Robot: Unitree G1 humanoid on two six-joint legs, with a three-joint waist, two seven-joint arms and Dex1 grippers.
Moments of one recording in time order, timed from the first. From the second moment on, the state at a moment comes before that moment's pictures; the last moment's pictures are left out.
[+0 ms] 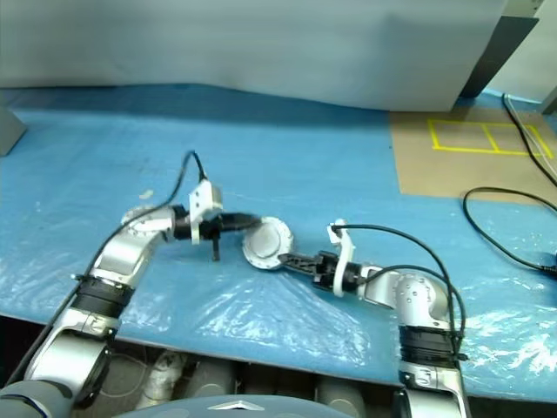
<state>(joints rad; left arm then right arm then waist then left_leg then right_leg) -0.53 0.46 -0.09 0.14 -0.33 0.20 -1.14 -0.25 -0.19 -0.18 -0.08 0.86 1.32 0.56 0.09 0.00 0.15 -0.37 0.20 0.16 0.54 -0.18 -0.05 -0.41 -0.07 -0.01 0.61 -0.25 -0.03</state>
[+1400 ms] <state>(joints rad) -0.40 0.59 0.29 0.00 -0.80 0.78 -0.88 -0.40 -0.19 -0.14 -0.11 0.90 1.15 0.40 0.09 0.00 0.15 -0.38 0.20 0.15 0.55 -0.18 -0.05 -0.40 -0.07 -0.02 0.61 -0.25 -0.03</state>
